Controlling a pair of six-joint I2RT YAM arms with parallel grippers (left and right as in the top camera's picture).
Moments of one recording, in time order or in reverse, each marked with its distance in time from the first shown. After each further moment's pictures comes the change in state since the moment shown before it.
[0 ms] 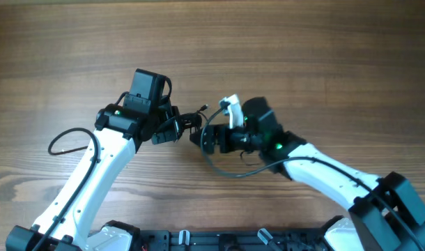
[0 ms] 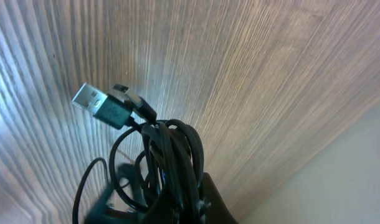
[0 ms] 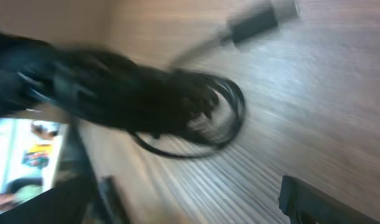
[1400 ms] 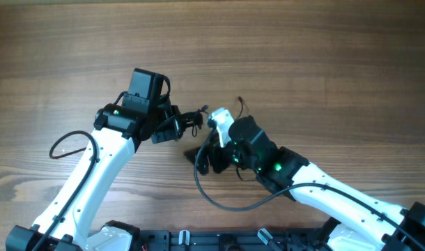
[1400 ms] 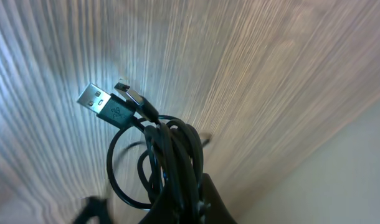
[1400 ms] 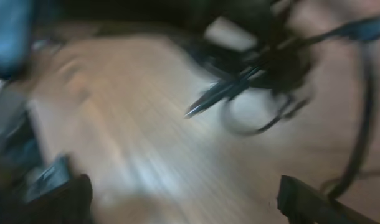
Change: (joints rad) left arm 0.011 0.001 -0.002 0.013 0.052 0.000; right arm 0.180 -0.173 0.002 -0.134 0.296 -0.198
